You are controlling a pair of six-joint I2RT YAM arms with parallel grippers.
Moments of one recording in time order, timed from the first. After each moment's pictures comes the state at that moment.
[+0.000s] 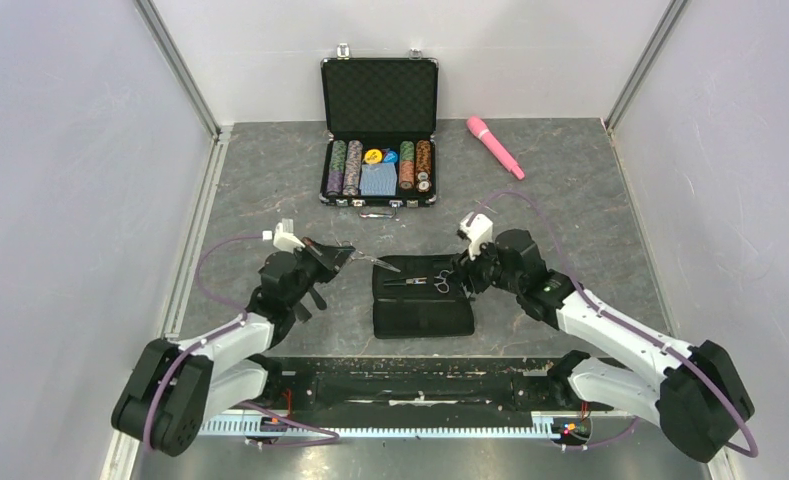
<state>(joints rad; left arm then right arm) -0.35 1.06 0.19 0.64 0.12 -1.01 0.66 1.05 0.56 -0.06 -0.21 -0.08</state>
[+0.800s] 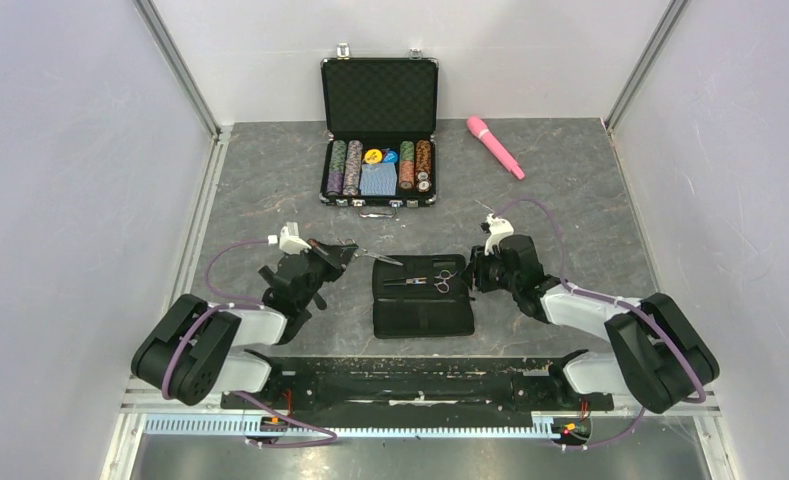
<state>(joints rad) -0.43 1.33 0.17 0.96 -0.04 -1.05 0.46 1.29 0.38 0.30 -0.16 0.31</state>
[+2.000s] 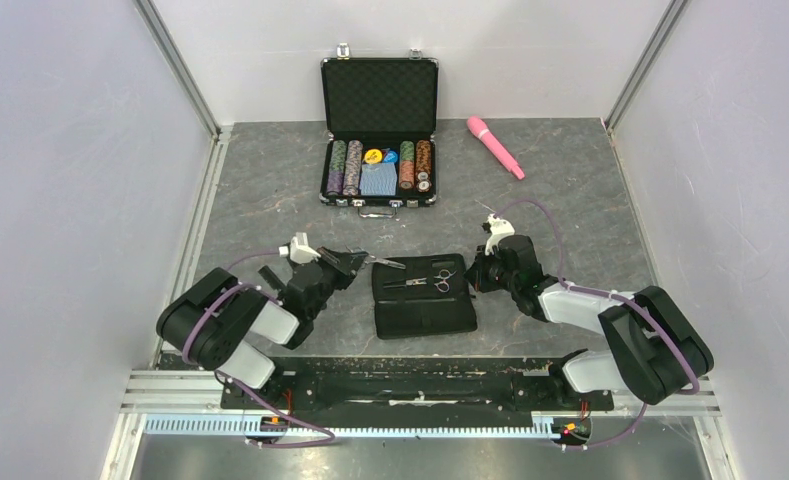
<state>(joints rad) -0.54 1.52 0.14 1.14 -0.15 -1.17 0.46 1.35 0.38 0.32 -0.15 0.33</state>
